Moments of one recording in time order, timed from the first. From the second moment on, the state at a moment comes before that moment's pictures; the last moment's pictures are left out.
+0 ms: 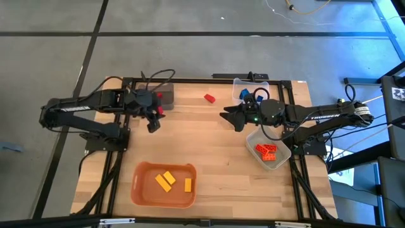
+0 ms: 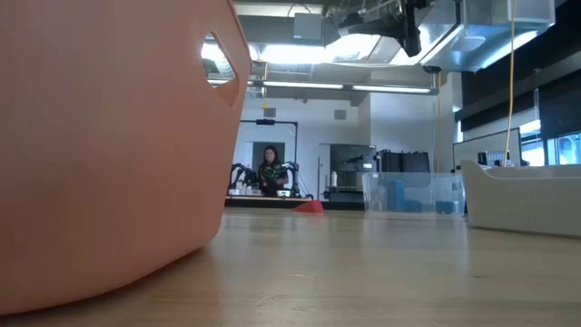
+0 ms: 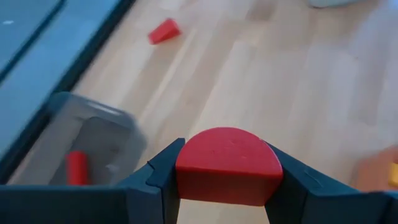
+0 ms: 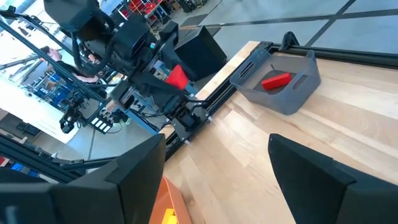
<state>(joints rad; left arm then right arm) 0.12 0.98 1.07 -0.90 -0.21 -0.23 0.04 1.14 0.89 0.02 0.29 0.78</state>
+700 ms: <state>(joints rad) 0.71 1.45 1.04 -0.77 -0.07 -0.27 0.02 1.14 0.89 0.02 0.30 0.81</state>
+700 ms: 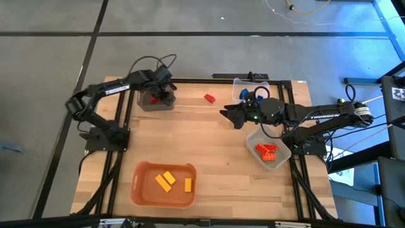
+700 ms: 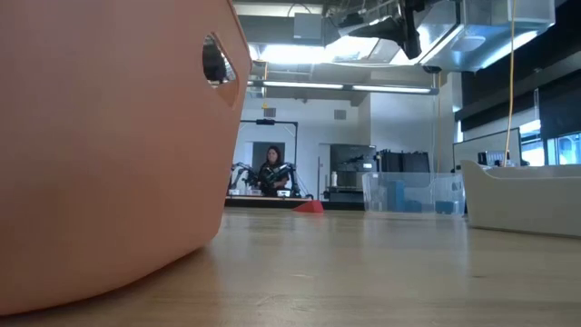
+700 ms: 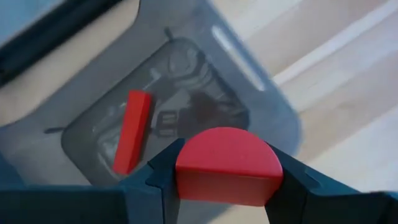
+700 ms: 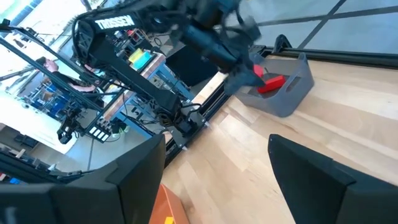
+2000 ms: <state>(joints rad) 0.58 0.95 1.07 -0.32 0.25 -0.31 -0.27 1.62 1.30 -0.49 0.23 0.62</state>
